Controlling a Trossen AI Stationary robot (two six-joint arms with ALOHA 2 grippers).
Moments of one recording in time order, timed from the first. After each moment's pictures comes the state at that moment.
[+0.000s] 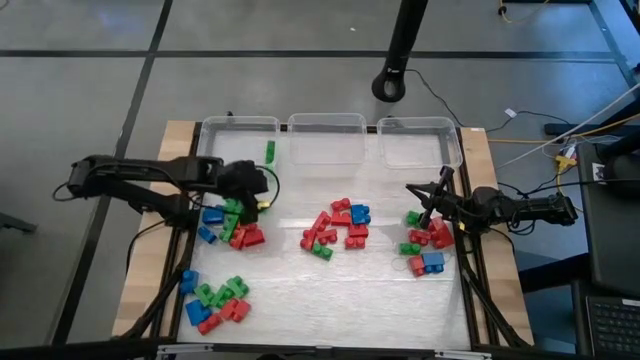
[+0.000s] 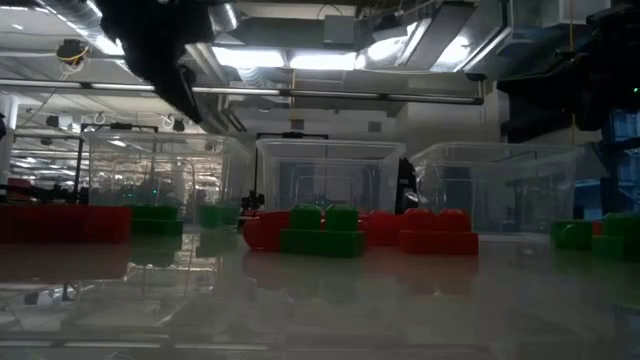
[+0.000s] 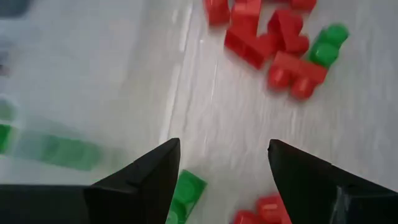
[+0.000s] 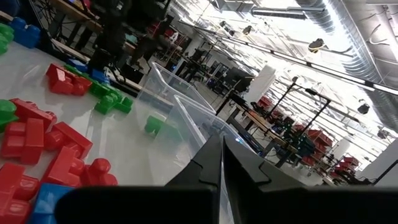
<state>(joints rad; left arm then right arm) 0.06 1.08 0.84 -0.71 -0.11 -0.08 0.10 0.03 0.01 0.16 0.40 -0.68</state>
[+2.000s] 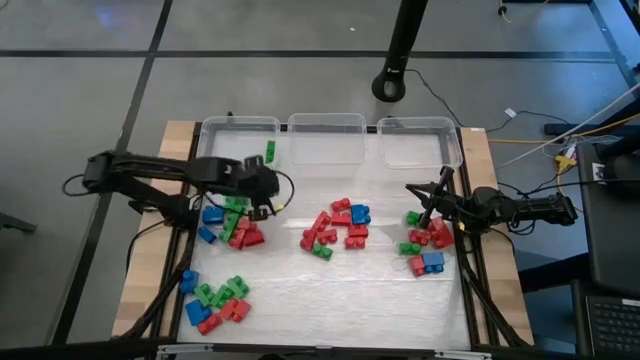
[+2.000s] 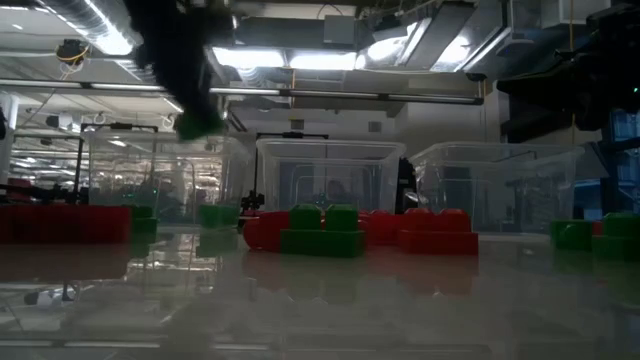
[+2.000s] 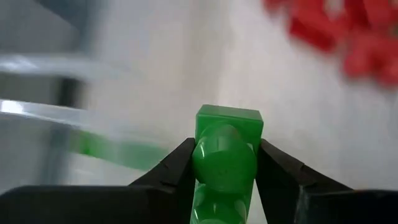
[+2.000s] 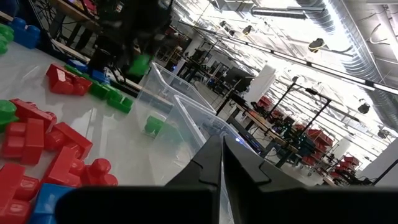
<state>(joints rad) 0.06 1.20 0.99 -0.79 -0.38 0.06 0.10 0.03 0.01 0.16 0.40 -0.68</state>
